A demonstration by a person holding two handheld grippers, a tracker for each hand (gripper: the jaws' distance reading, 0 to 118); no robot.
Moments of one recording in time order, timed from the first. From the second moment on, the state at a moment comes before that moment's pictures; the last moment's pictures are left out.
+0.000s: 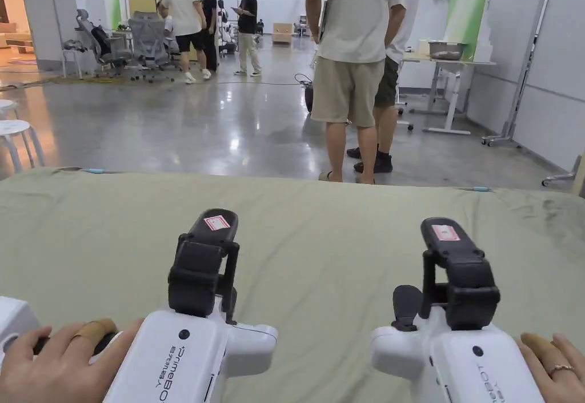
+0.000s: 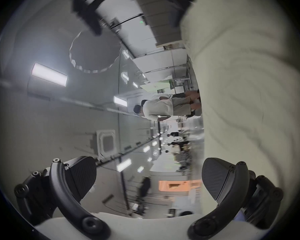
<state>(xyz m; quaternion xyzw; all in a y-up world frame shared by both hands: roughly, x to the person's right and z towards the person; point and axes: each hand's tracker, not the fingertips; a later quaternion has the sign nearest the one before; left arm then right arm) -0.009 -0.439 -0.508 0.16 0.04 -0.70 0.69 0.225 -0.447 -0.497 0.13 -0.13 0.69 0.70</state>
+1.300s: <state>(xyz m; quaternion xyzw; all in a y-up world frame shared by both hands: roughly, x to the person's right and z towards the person) -0.063 -0.359 -0.511 0.05 -0.02 0.01 1.00 0.266 -0.368 -0.470 0.12 -0.08 0.03 0.99</state>
